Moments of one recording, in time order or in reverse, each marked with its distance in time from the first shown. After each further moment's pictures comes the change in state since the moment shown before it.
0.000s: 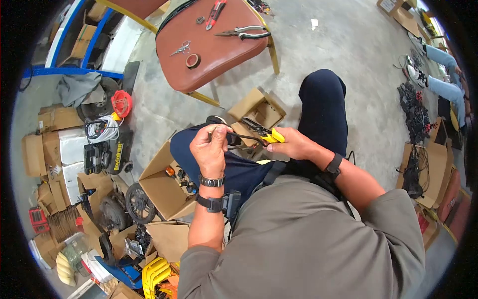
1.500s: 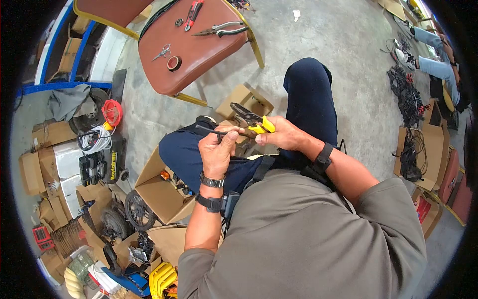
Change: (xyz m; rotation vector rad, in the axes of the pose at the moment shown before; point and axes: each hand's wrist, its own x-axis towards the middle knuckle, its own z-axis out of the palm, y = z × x) left_hand -0.020 -0.017 0.016 0.028 -0.321 -0.107; right_hand -0.007 -0.012 -0.005 0.362 0.008 0.091
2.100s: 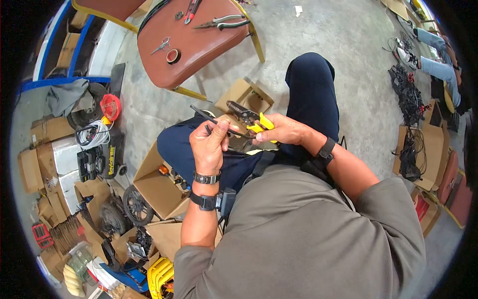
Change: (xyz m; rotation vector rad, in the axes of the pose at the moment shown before) left_hand 0.004 0.013 -0.005 -0.140 0.103 -0.114; right_hand 0.003 0.006 -0.005 0.133 -0.185 0.070
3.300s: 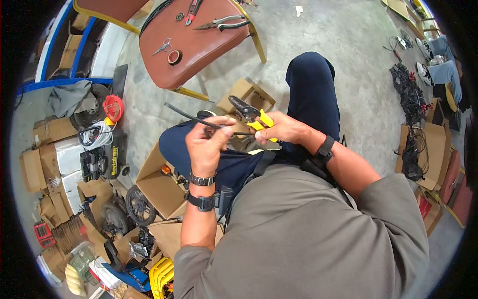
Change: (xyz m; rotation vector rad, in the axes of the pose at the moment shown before) left_hand -0.004 0.020 -0.001 0.225 -0.091 0.134; right_hand 0.005 0.002 0.000 -0.031 0.036 0.014
